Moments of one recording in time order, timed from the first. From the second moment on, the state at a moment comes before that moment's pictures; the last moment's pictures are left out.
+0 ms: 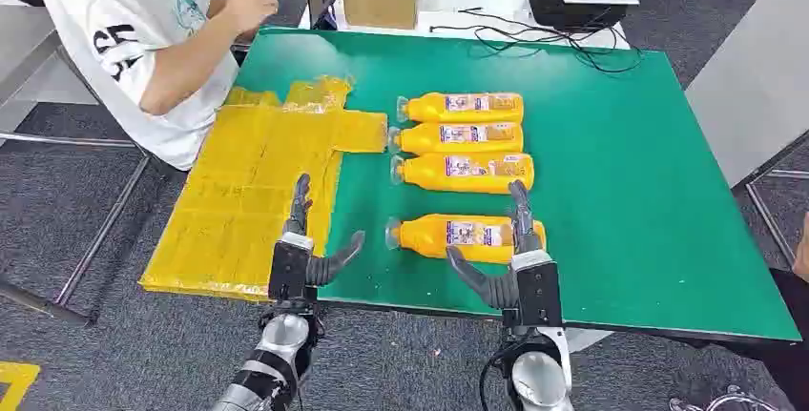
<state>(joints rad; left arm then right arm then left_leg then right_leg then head) -0.25 -0.33 -0.18 -0.86 -0.20 0.43 -0.70 -0.01 0.17 0.23 -1.52 0.34 -0.23 -0.37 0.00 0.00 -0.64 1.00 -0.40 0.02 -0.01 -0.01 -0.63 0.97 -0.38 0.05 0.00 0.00</state>
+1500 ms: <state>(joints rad) -0.26 -0.33 -0.16 -0.85 -0.21 0.39 -0.67 -0.22 0.07 0.23 -1.18 0.89 -0.20 0.00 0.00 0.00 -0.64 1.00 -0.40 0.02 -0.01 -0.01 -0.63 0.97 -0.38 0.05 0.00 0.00</state>
